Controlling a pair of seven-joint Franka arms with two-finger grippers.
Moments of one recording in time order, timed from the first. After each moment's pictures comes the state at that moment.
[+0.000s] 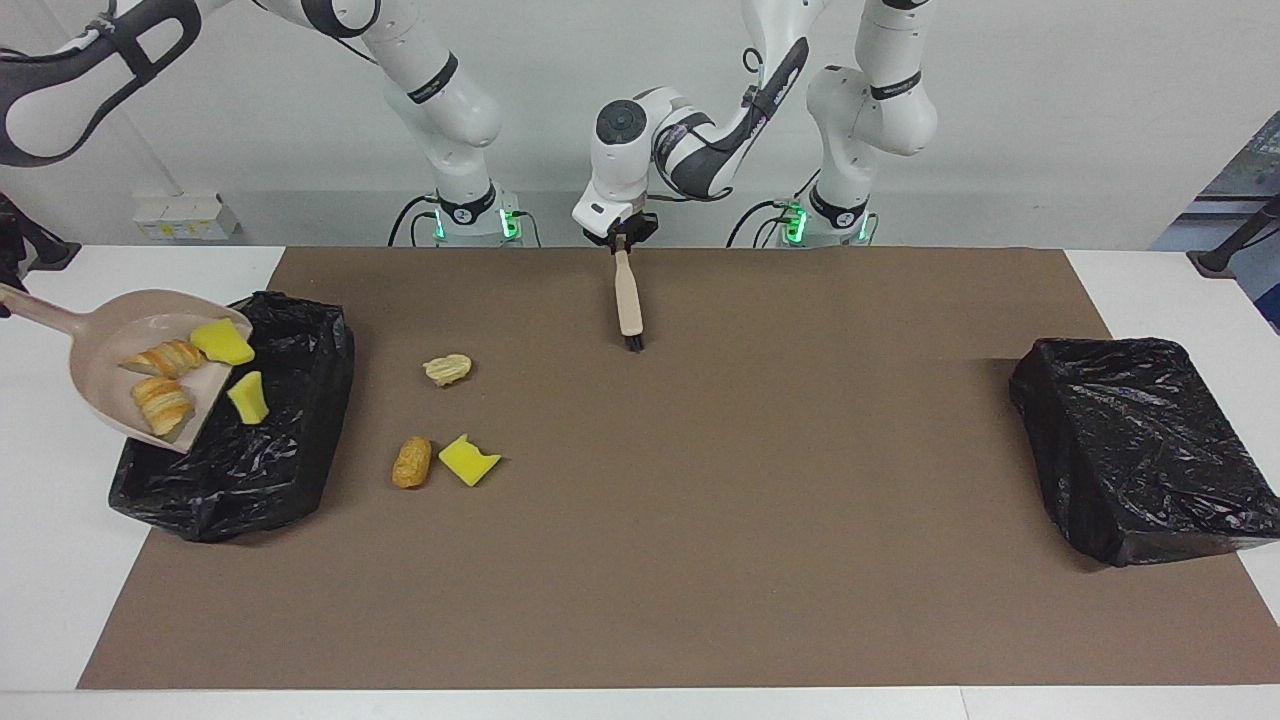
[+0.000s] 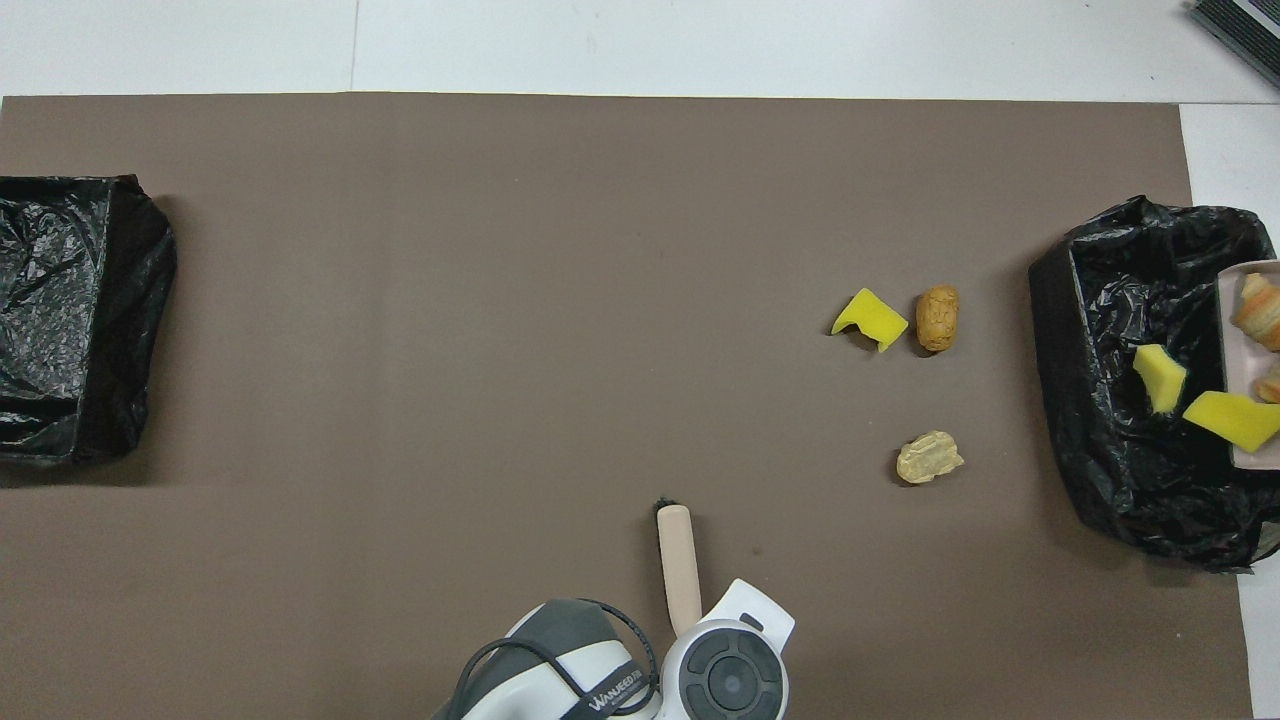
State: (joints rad) left arm -0.79 0.11 -0.33 -2.14 -0.26 2.12 -1.02; right arm -0.59 0.30 0.00 -1.35 -0.28 1.84 -2.08
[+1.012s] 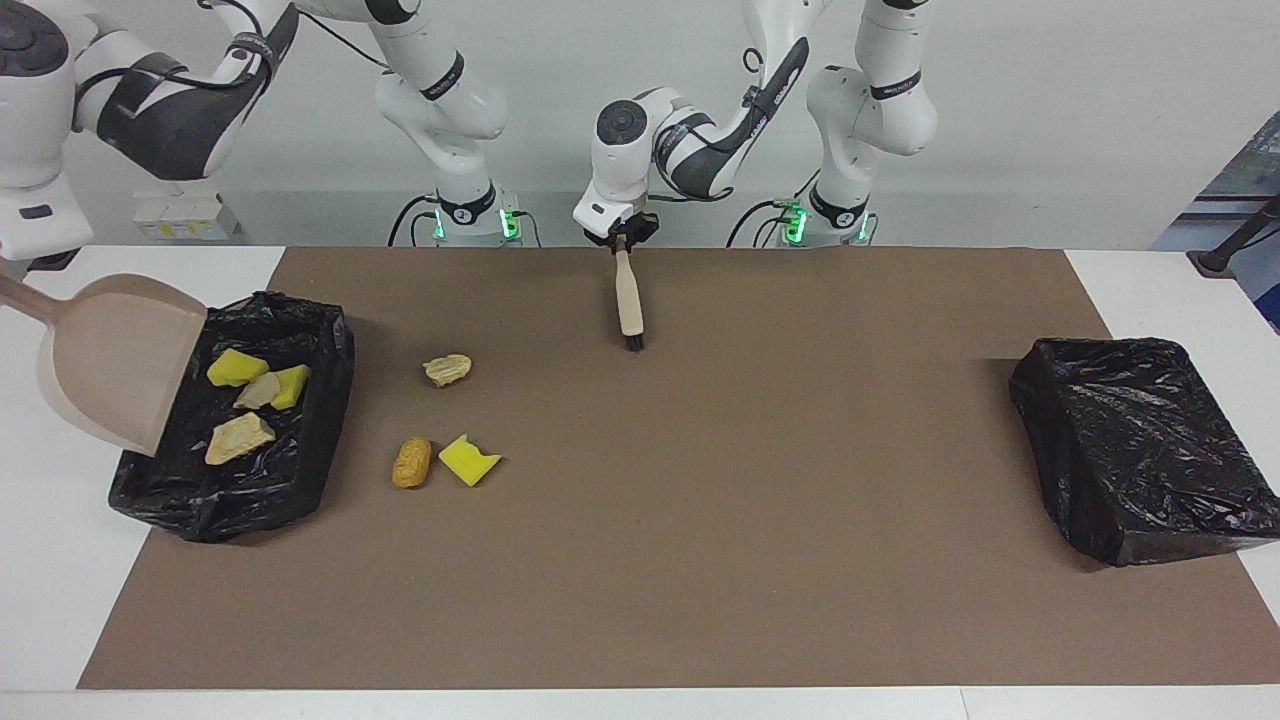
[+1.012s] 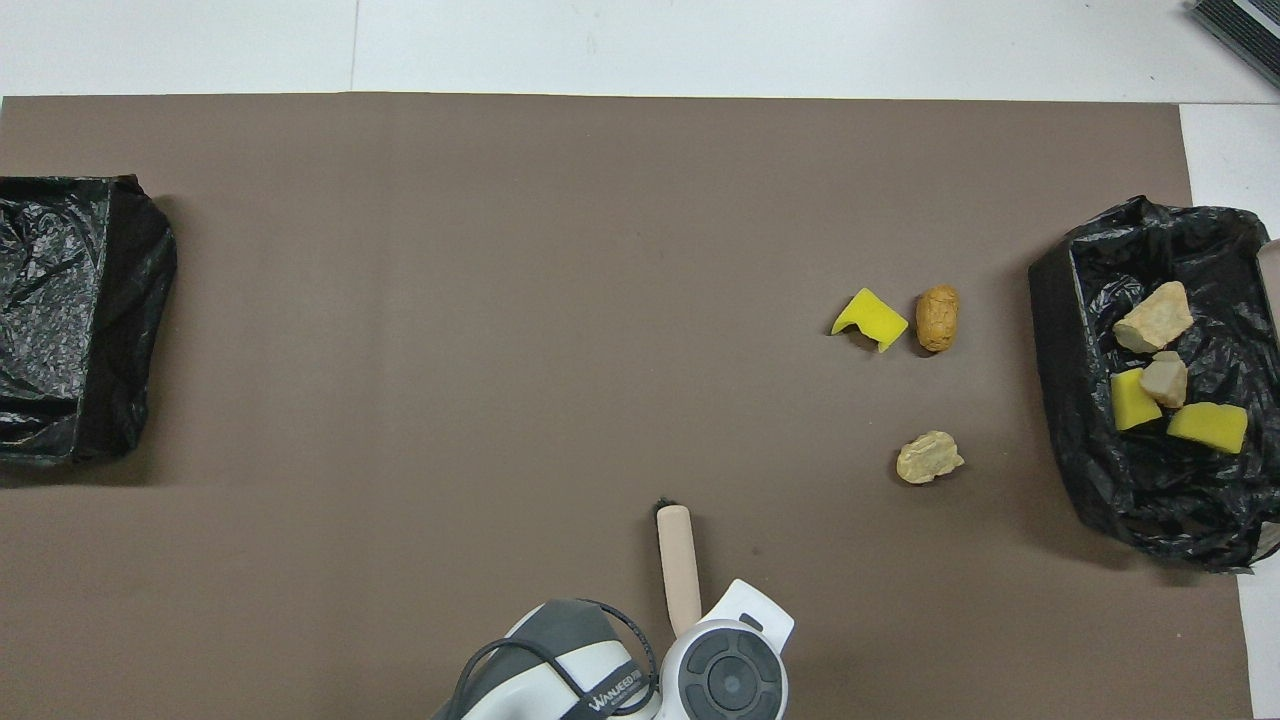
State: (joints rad) left arm -0.79 0.11 -0.32 -2.14 -0.26 2.12 -1.02; right arm -0.28 0.23 0.02 -1.34 -0.72 1.74 -1.88
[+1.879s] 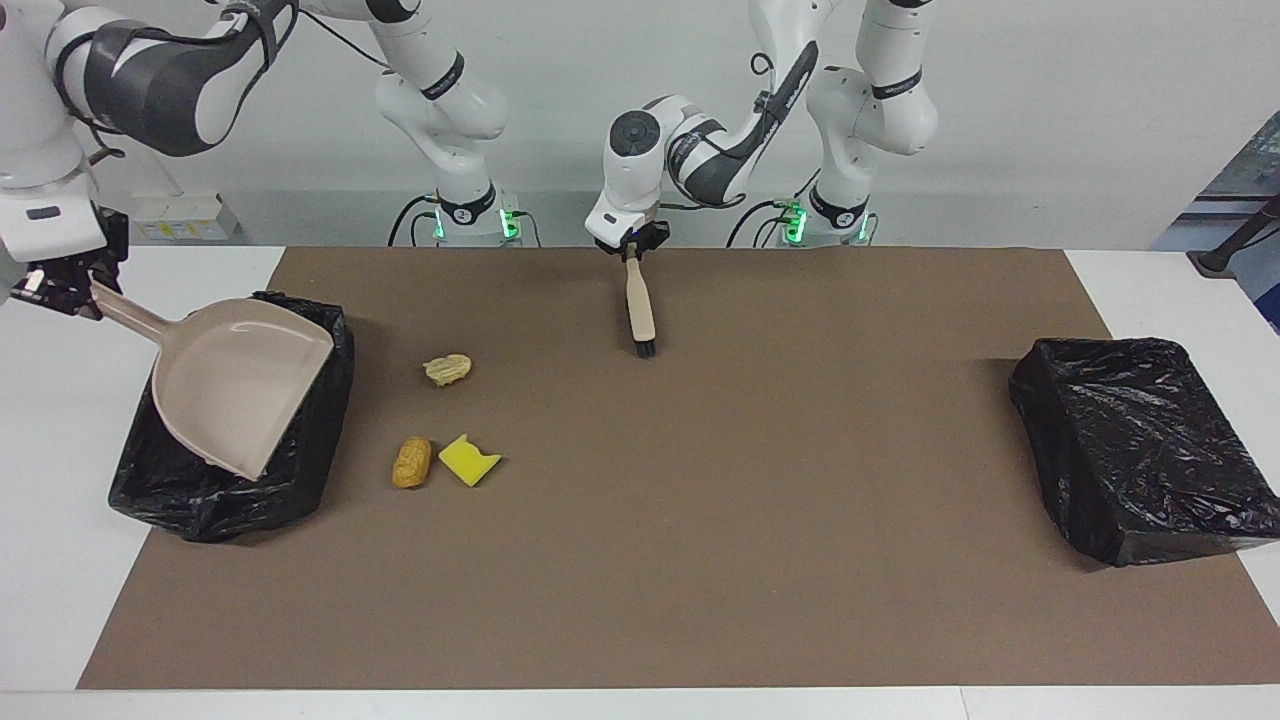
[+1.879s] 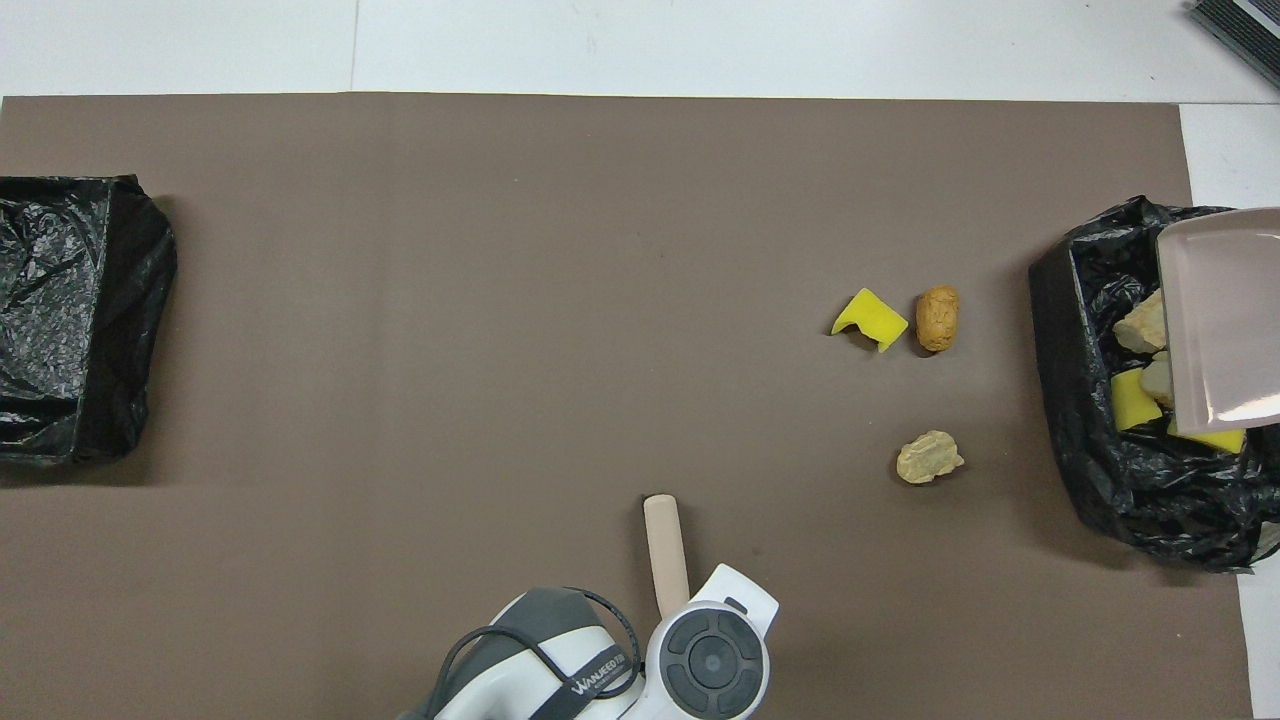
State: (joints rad) left arm -0.76 0.09 -0.31 -2.18 -0.26 2.12 -0.98; right arm -0.29 0.21 0.01 -1.34 -0.29 1.60 -1.59
